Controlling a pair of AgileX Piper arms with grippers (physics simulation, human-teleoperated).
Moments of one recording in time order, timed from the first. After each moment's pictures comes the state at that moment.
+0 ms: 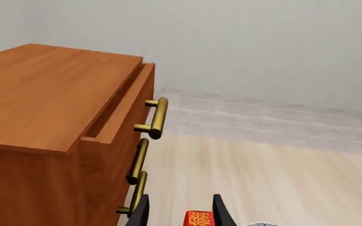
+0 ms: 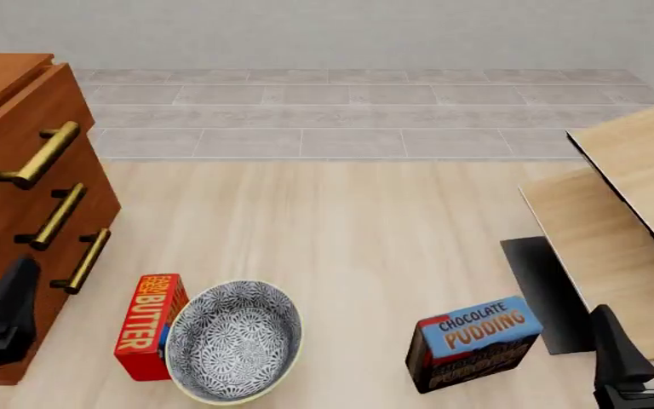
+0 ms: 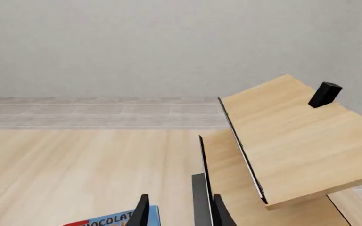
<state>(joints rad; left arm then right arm) 0.04 0.23 -0.21 0.03 -0.11 0.00 0.01 0.00 0.00 0.00</state>
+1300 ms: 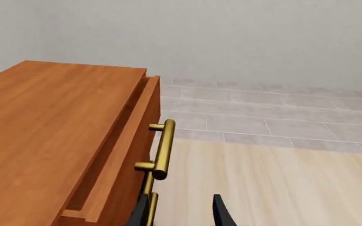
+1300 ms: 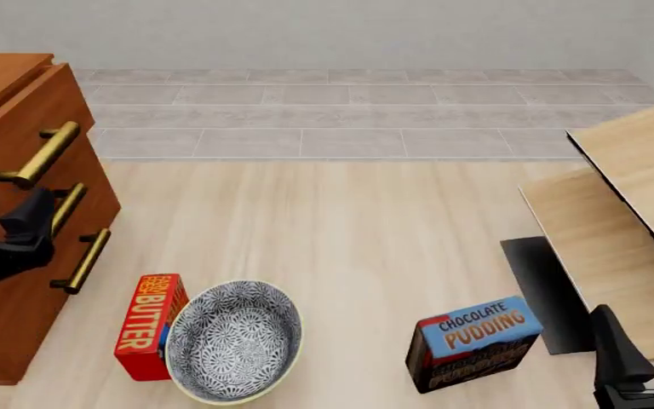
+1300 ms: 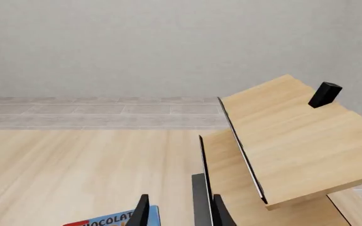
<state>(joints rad) 0.08 0.68 -0.39 -0.17 -0.04 0.00 0.01 0.00 0.00 0.00</state>
